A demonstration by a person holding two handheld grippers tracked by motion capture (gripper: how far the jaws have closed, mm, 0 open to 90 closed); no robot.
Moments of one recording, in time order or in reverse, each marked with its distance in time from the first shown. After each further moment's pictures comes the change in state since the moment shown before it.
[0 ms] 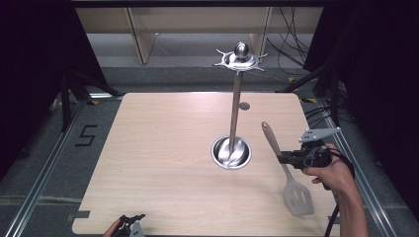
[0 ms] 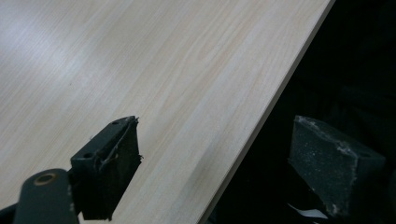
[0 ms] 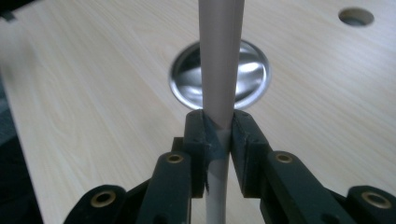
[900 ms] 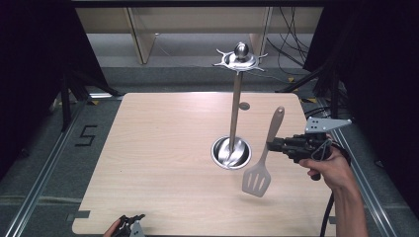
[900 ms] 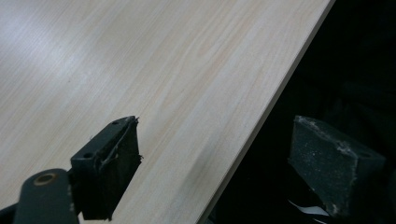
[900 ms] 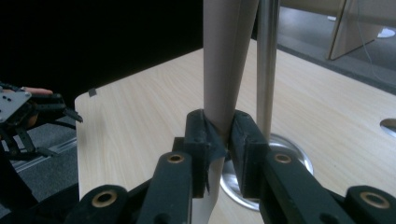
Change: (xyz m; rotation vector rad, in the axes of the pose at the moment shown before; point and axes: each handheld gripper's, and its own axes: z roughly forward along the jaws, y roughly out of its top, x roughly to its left) left arm 0.000 -0.001 0.001 0.008 -0.007 -0.004; right arm 0.020 0.036 -0.014 -0.303 0.167 -0.093
